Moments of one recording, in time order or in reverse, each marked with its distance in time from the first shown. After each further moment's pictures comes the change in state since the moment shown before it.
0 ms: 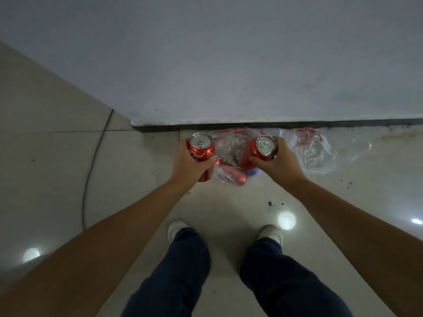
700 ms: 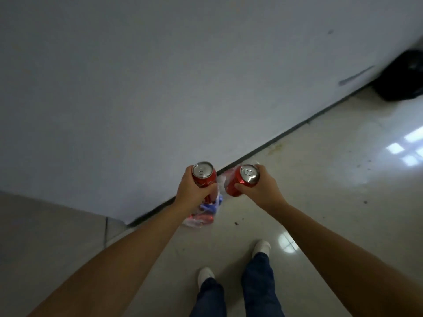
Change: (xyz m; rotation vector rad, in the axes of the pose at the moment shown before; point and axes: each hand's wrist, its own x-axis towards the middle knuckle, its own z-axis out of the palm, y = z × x) left_hand -0.258 0.298 -0.048 0.228 -0.426 0.366; right_hand -0.304 -0.189 -0.208 0.253 0.420 0.090
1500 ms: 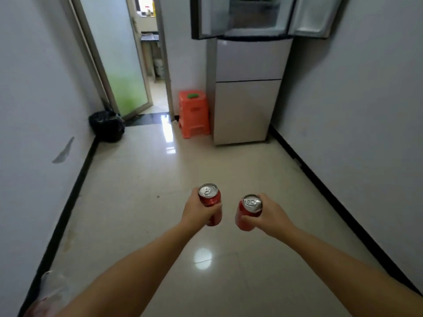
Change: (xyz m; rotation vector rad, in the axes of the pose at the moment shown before) left_hand -0.483 0.105 0.443 0.319 -1.046 0.629; right_hand -0.619 0.274 -0.282 0.039 0.999 0.556
